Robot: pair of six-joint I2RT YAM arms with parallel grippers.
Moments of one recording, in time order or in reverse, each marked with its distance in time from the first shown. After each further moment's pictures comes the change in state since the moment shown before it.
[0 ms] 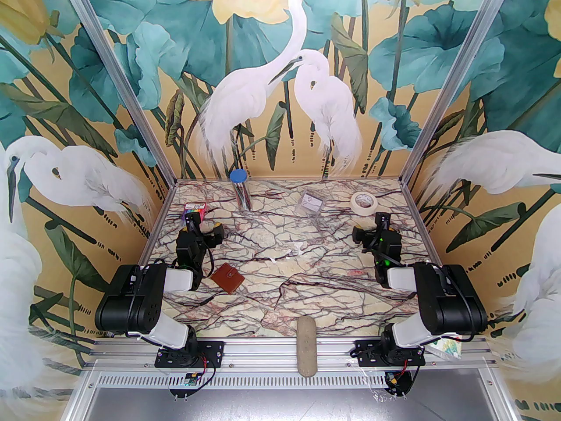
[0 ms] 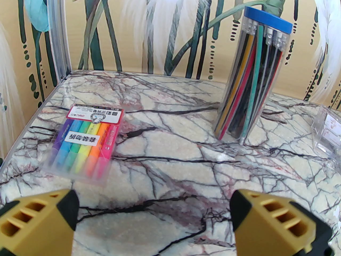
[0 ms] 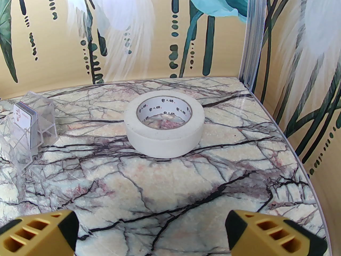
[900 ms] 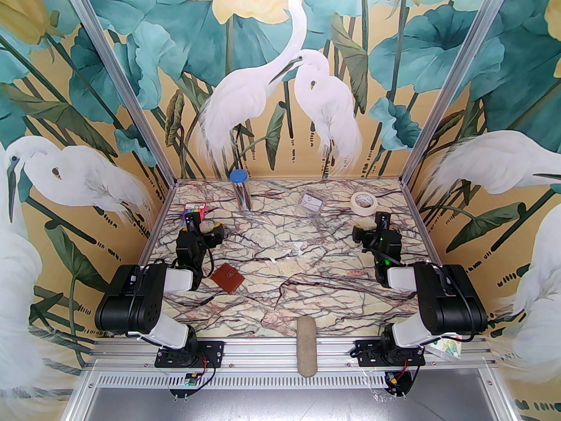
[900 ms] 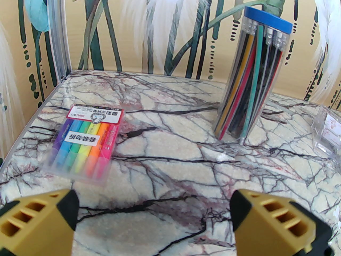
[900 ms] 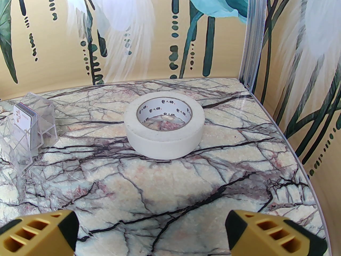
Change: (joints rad) left arm 0.000 0.000 0.000 0.001 -0.010 -0.002; right arm 0.000 0.000 0.005 -0.003 0.000 0.000
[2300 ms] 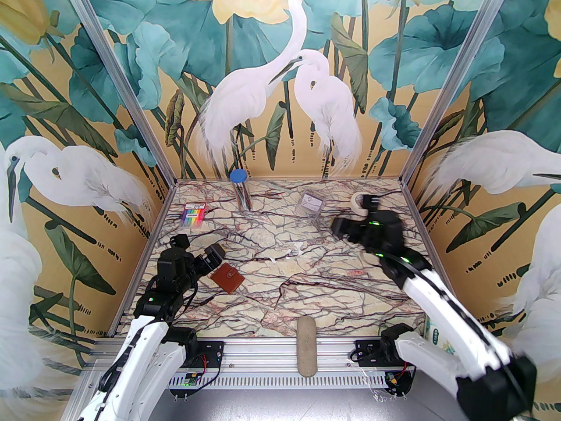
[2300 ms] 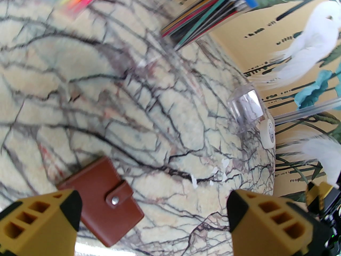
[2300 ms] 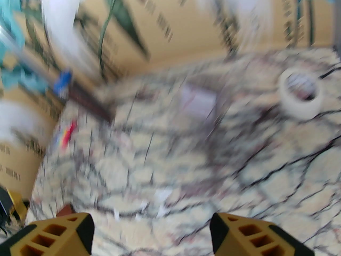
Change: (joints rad) left arm -0.091 -0.914 0.108 -1.428 0.222 -0.683; right arm 0.488 -0.386 0.486 -1.153 -0.187 0.449
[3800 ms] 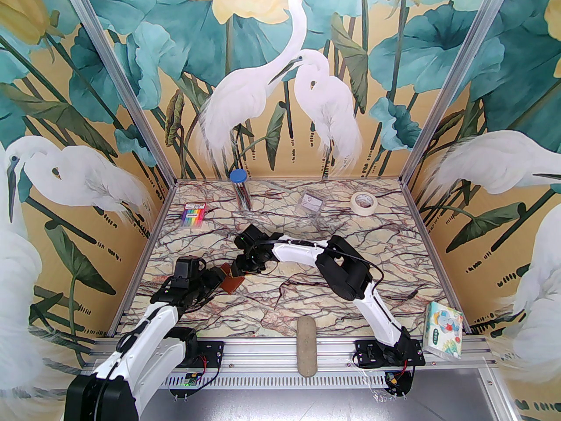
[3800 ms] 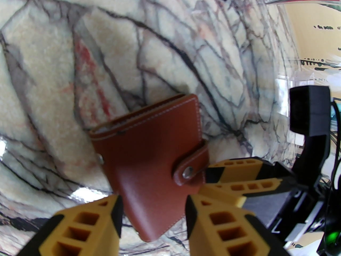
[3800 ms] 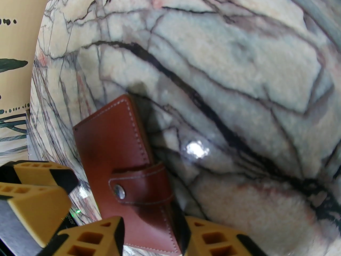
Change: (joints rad) left arm 0.001 0.221 -0.167 0.071 0.069 -0.135; right arm 0.477 1.151 0.814 -0.094 -0.375 0.148
